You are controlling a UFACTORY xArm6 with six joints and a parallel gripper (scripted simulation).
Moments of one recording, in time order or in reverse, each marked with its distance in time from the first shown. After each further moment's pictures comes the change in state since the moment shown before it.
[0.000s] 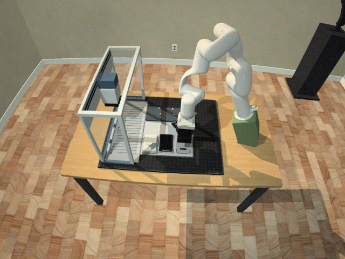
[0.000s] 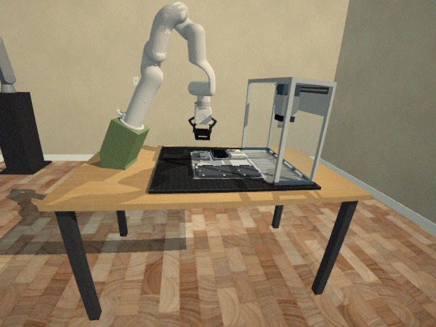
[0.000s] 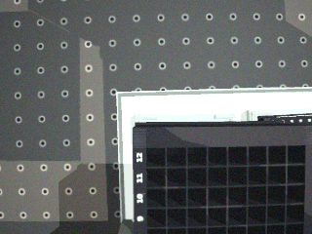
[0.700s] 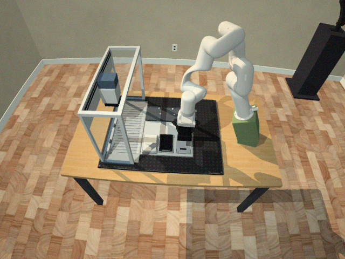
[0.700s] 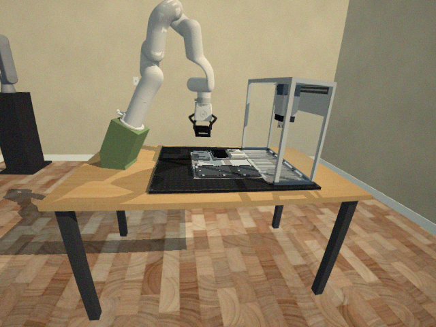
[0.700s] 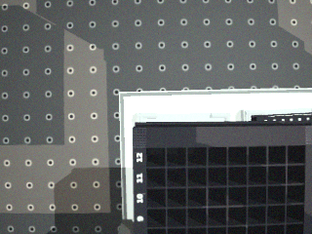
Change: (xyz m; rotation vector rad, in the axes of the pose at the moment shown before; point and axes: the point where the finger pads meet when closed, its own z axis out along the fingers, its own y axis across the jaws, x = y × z) arm -0.001 0.000 -0.019 0.002 0.000 -0.005
